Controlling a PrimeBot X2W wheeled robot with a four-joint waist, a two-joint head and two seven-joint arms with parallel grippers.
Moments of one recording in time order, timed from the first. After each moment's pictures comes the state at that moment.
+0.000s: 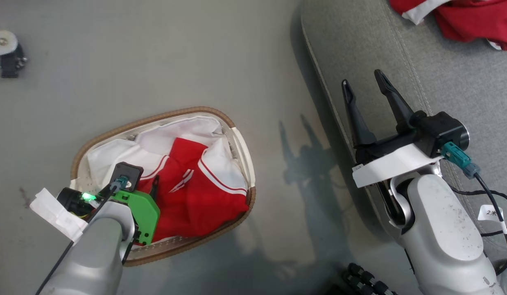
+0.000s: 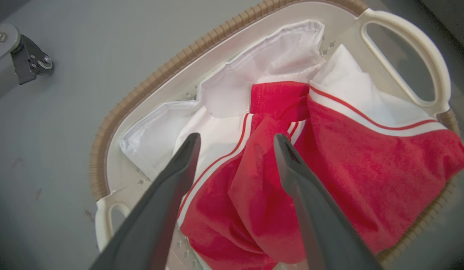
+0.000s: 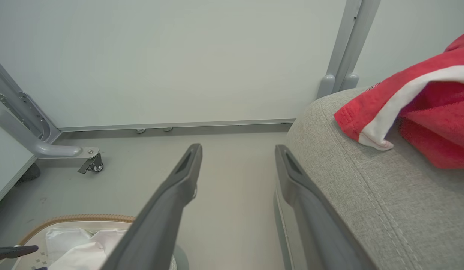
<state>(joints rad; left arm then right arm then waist) -0.66 0.18 -0.48 1.11 -0.20 -0.13 -0.18 -0.47 -0.05 0.16 0.22 0.20 0.13 -0.26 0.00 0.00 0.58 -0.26</state>
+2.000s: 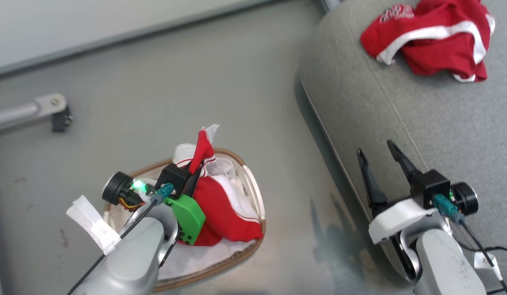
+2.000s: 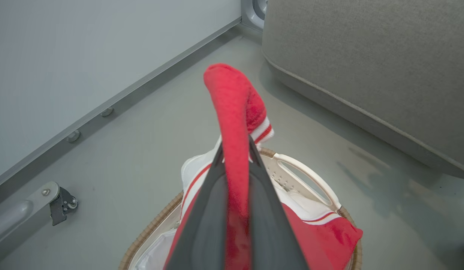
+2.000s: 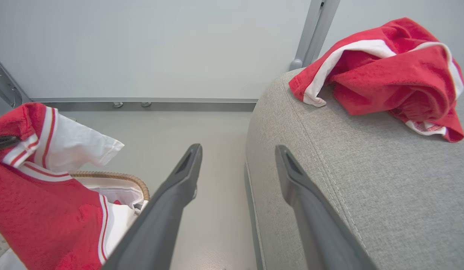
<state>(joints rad) -0.59 0.16 -0.65 0.84 -0.25 -0.13 -0.26 -0.28 -0.05 0.07 0.32 0.04 0.13 -0.26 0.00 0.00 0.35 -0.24</state>
